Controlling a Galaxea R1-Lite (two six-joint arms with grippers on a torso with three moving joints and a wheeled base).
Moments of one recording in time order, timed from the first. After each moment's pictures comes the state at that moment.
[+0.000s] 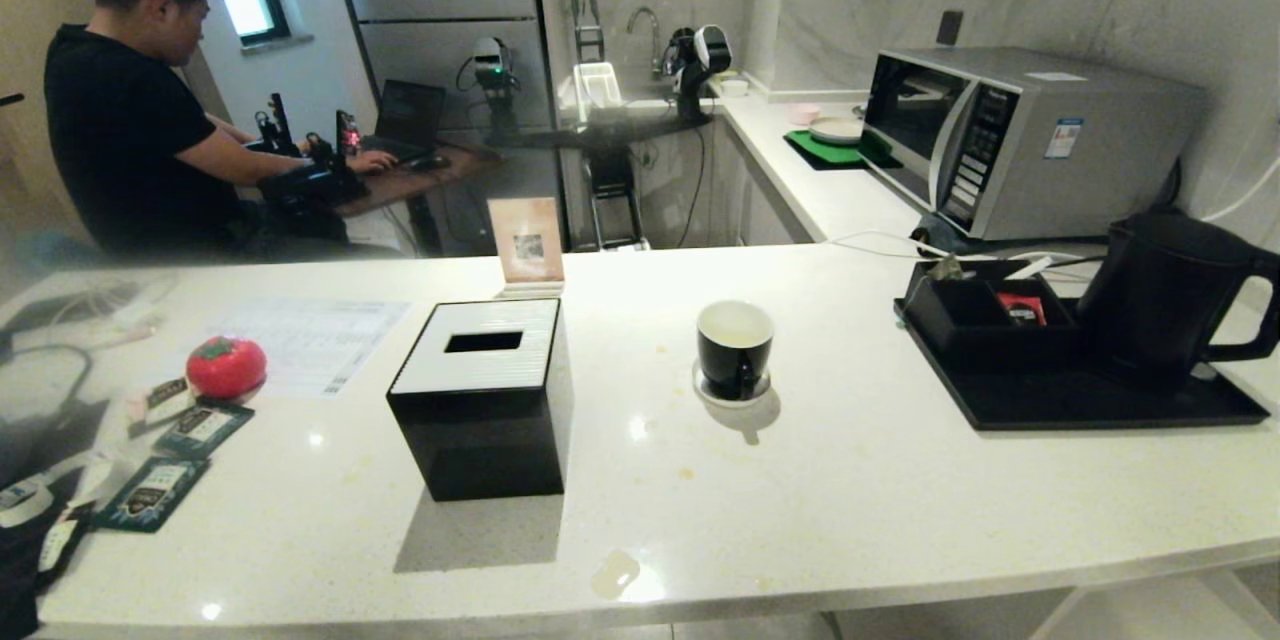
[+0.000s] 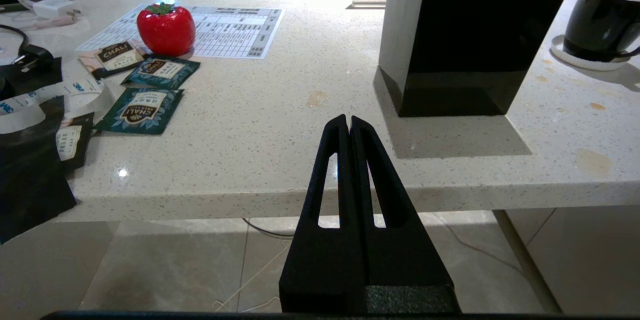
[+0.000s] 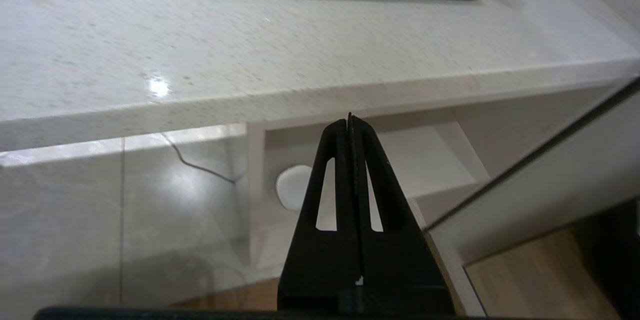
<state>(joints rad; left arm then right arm) 0.00 0.00 0.00 -0.01 0.01 -0.03 -0.02 0.40 0.00 -0.16 -0.26 -0.11</state>
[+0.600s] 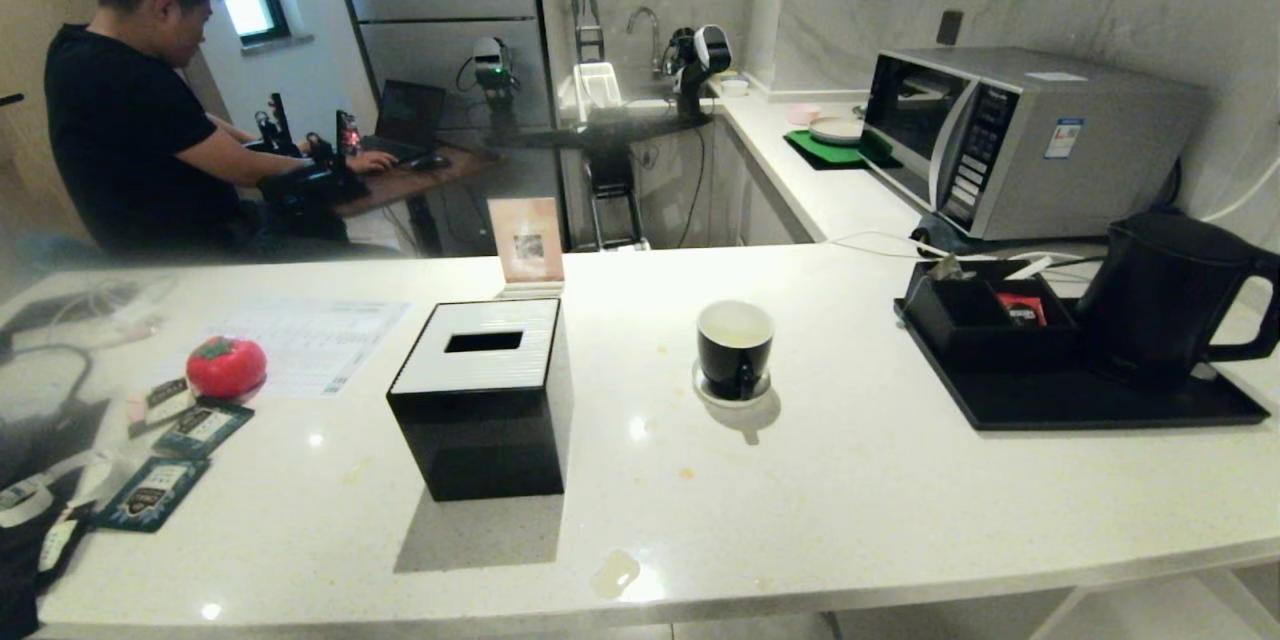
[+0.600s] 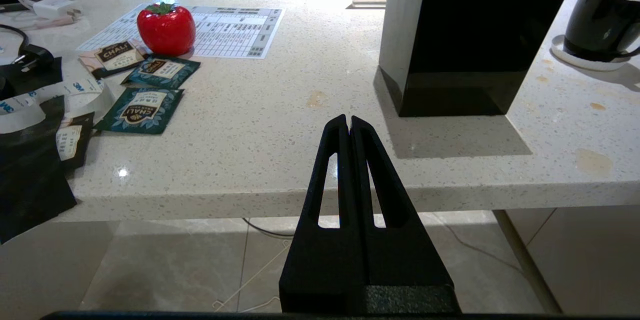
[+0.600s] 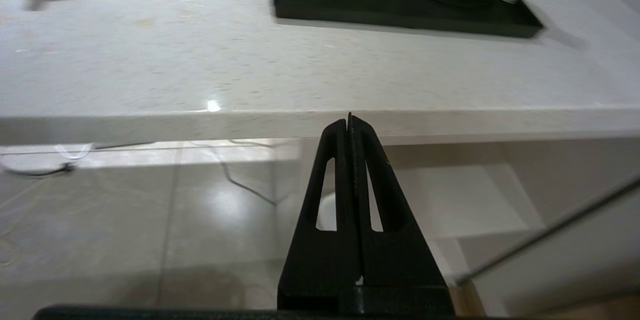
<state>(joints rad) 0.00 0.00 0.00 -0.01 0.01 -0.03 -0.01 0.24 0.00 -0.09 -0.09 -0.11</state>
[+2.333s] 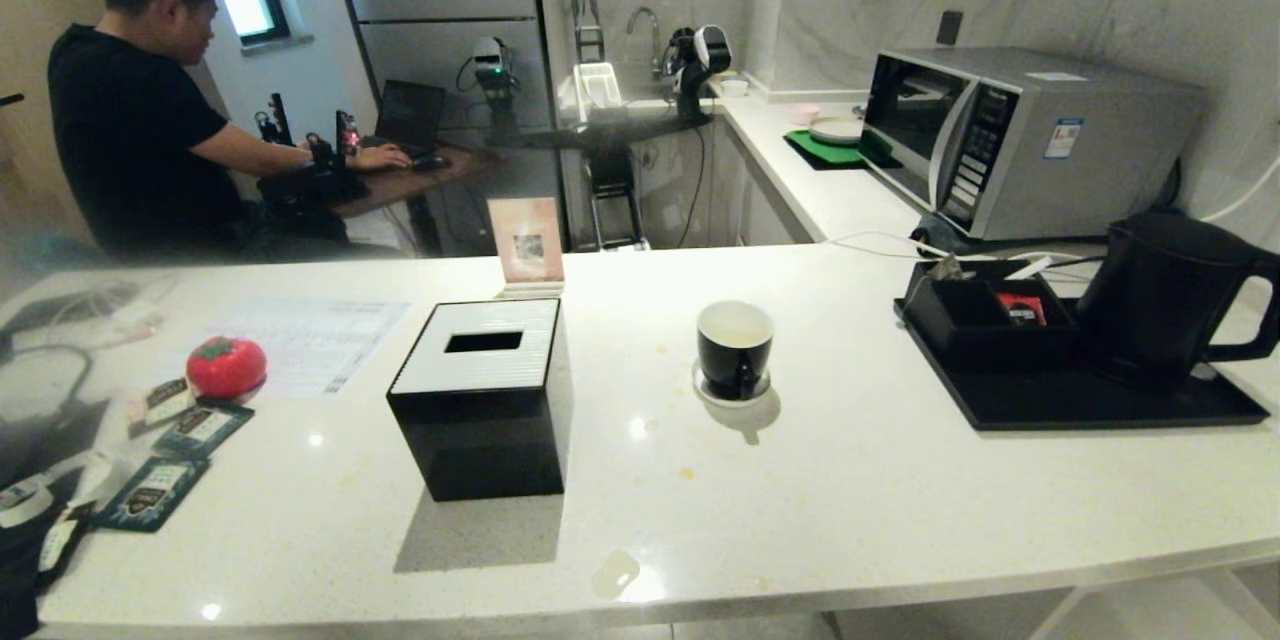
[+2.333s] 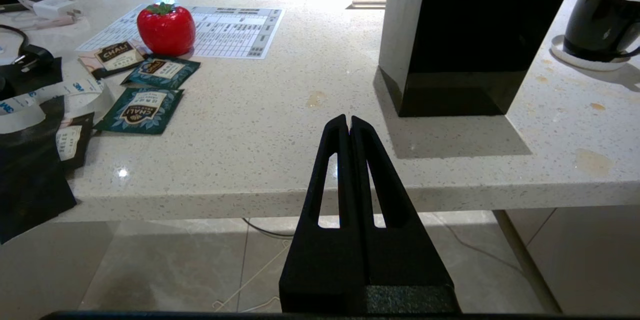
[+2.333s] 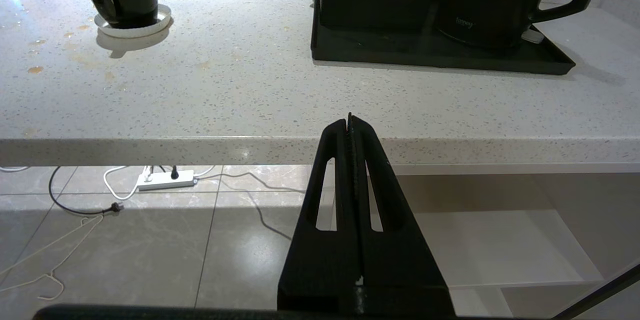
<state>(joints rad) 0.00 0.00 0.00 -0.01 0.01 -0.03 0.00 0.00 0.00 0.00 -0.02 -0.06</state>
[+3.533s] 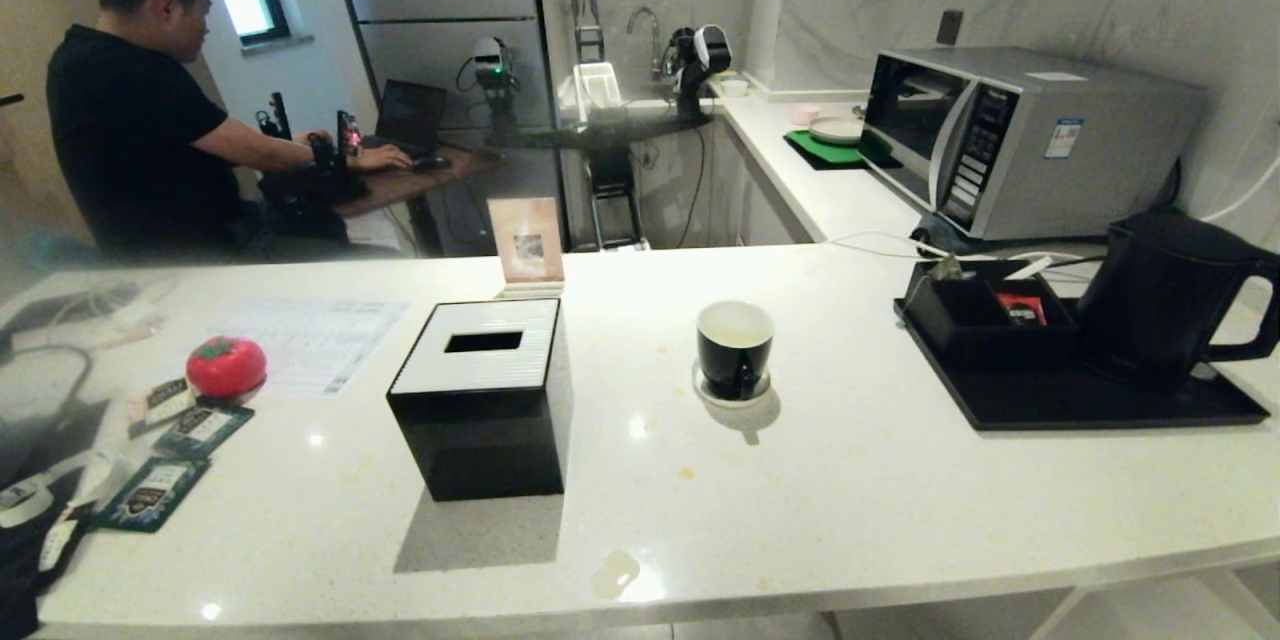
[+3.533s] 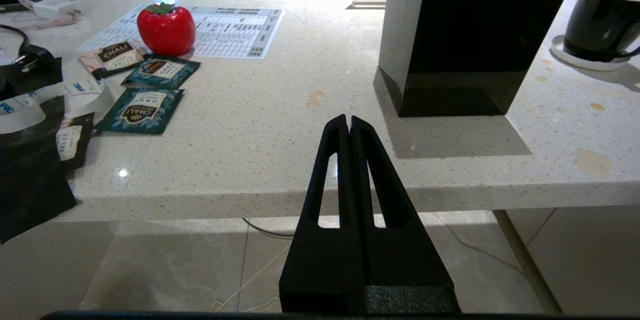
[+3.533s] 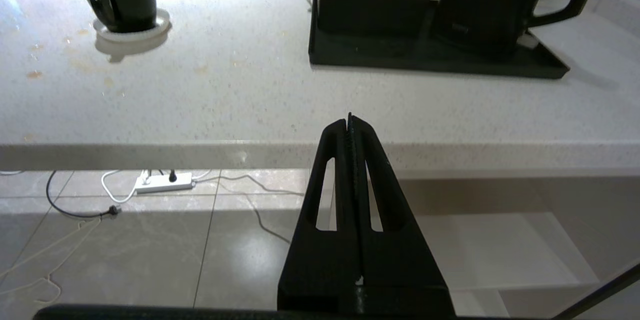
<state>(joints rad) 0.00 0.00 0.00 -0.01 0.01 -0.03 0.00 0.02 -0.03 -0.01 -0.02 -0.06</state>
